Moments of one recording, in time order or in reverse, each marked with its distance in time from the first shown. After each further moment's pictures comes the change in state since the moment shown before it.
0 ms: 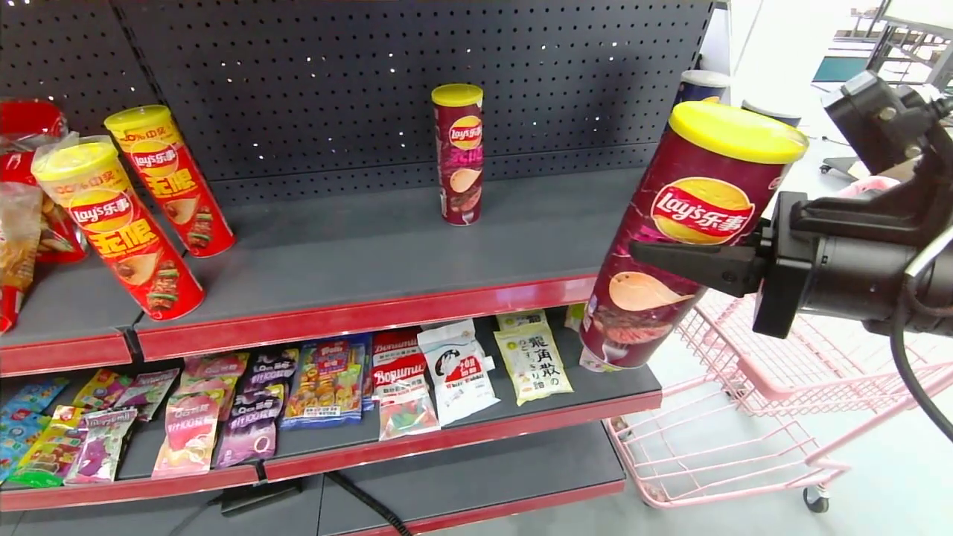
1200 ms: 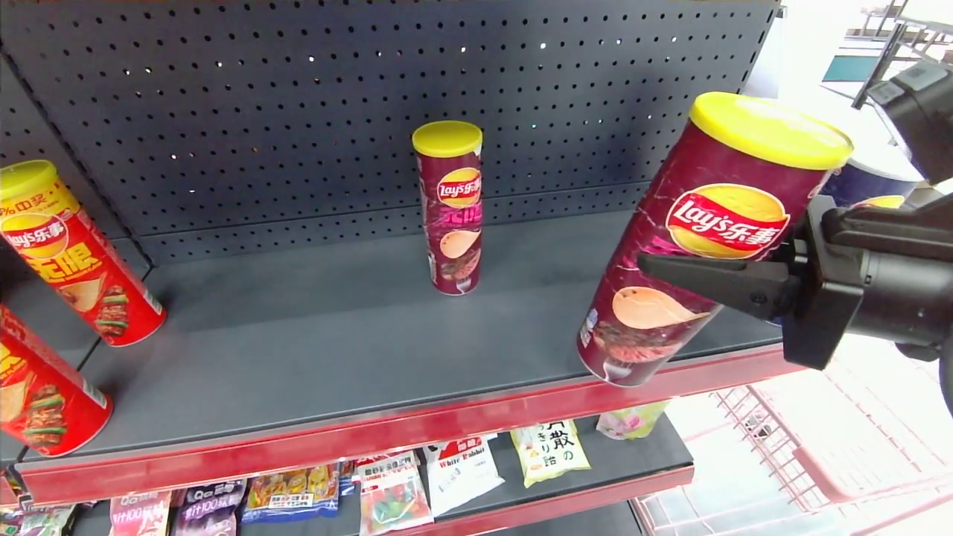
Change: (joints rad) left arm 0.001 0.000 0.000 -0.001 0.000 -0.003; right arm 0.068 -0.051 0.027 0.000 -0.008 -0.004
